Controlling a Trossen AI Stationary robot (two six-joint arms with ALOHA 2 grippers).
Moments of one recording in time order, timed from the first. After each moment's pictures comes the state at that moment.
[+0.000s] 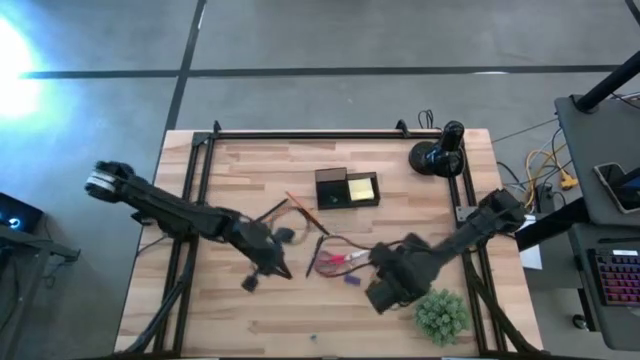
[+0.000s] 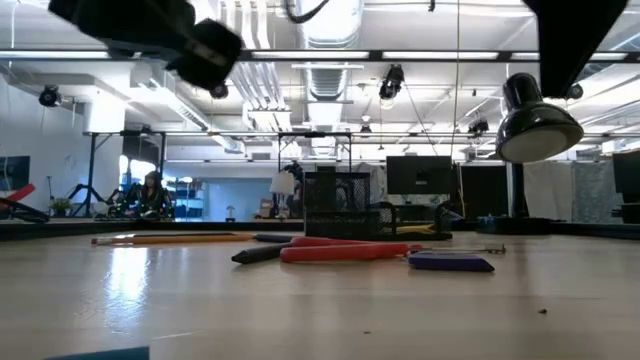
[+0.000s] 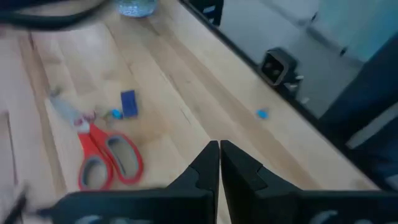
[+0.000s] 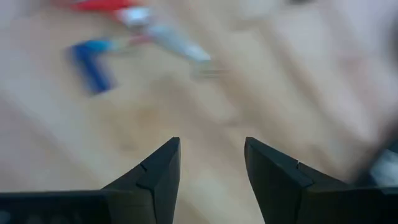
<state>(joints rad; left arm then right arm) -0.31 1.31 0.76 0.00 0.23 0.11 0.59 1.85 1.59 -1.50 0.33 1.34</state>
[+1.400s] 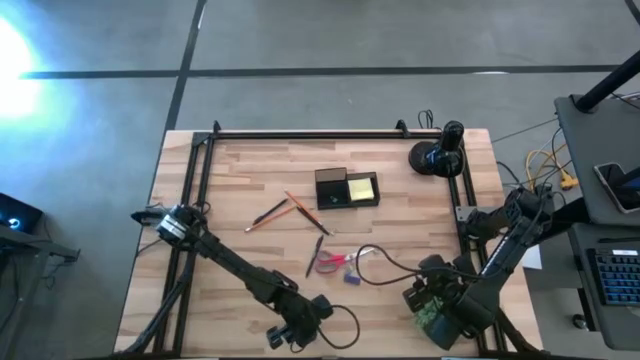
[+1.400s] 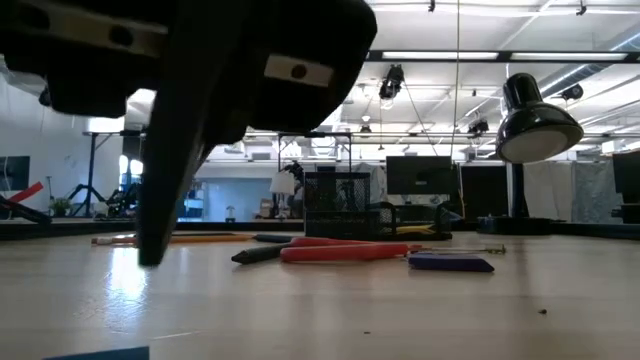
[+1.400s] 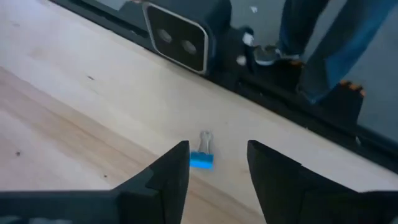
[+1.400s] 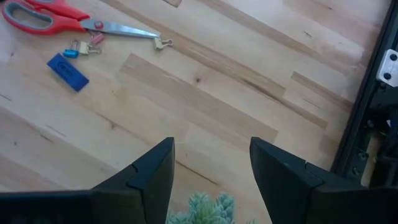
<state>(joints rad) -0.55 2.02 1.33 -0.15 0.28 0.40 0.93 1.72 1.45 -1.56 0.41 2.05</state>
